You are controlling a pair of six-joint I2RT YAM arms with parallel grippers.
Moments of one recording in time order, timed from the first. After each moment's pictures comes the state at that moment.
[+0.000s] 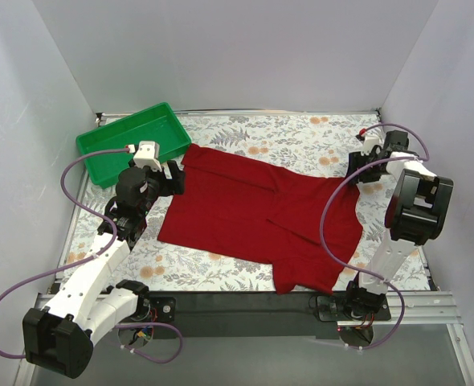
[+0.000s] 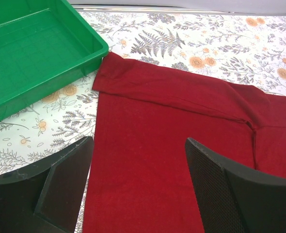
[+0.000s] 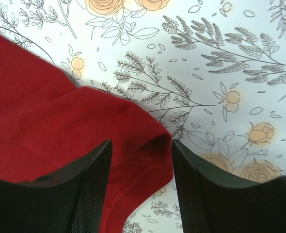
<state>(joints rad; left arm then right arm) -0.30 0.92 0.69 -0.02 -0.04 -0.20 -0.26 1.89 1.29 -0.48 -0.48 -0.39</state>
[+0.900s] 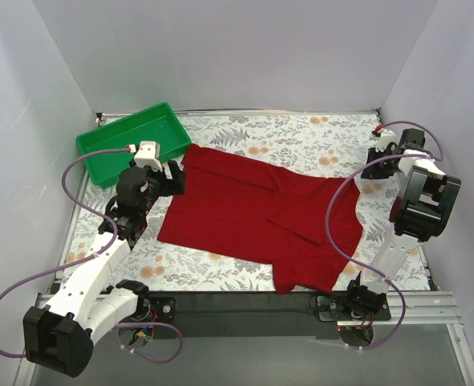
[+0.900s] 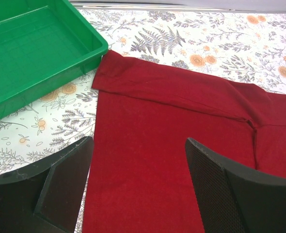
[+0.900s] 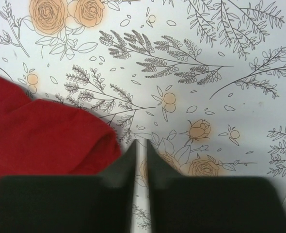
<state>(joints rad) -0.30 0.93 0.69 -0.02 -0.04 -0.20 -0.35 1.96 1.39 -0.48 -0.49 -0.40</state>
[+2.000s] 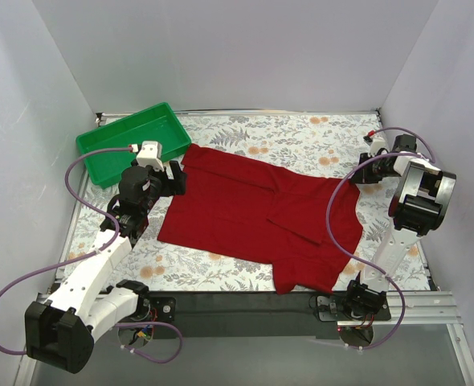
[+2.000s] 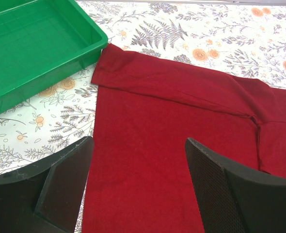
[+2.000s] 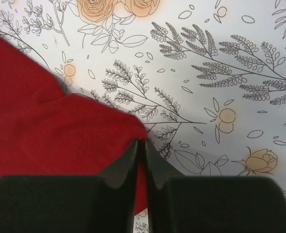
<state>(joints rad) -0.30 0.96 0.69 -0.02 -0.04 -0.20 -0.35 2.04 1.39 -0.51 -0.67 -0.43</state>
